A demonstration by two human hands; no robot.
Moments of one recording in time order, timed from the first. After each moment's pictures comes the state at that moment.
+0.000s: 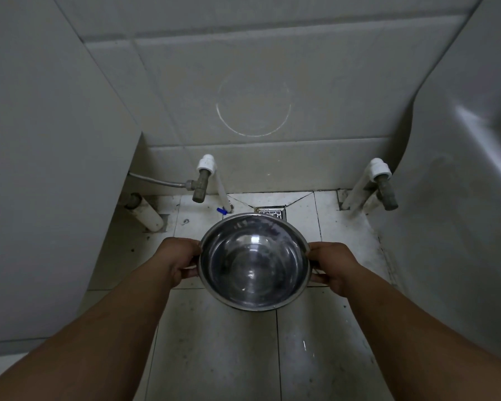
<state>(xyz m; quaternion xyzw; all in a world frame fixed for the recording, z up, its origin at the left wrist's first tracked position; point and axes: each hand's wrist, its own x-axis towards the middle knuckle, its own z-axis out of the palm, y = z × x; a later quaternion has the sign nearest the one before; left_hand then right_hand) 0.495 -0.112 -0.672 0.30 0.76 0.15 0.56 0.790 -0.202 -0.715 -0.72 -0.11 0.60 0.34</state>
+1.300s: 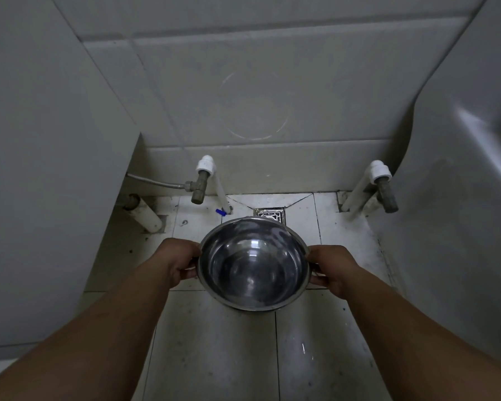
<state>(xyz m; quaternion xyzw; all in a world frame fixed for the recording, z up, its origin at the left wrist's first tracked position) 0.497 -0.107 -0.676 0.30 0.77 0.13 0.55 0.790 -0.199 -0.712 -0.73 -0.09 0.60 0.33</state>
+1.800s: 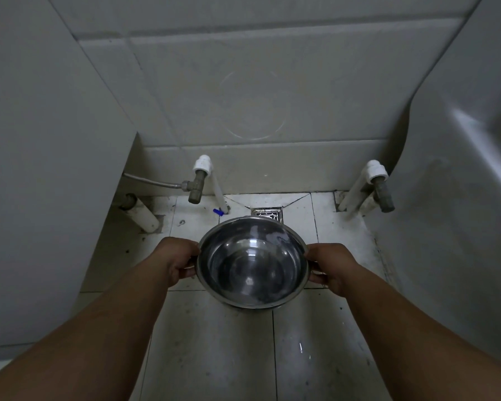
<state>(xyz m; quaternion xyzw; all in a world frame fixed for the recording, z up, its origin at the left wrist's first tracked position) 0.500 -0.106 -0.677 0.30 0.76 0.13 0.56 0.793 -0.199 -0.704 -0.72 -0.10 0.60 0.33</state>
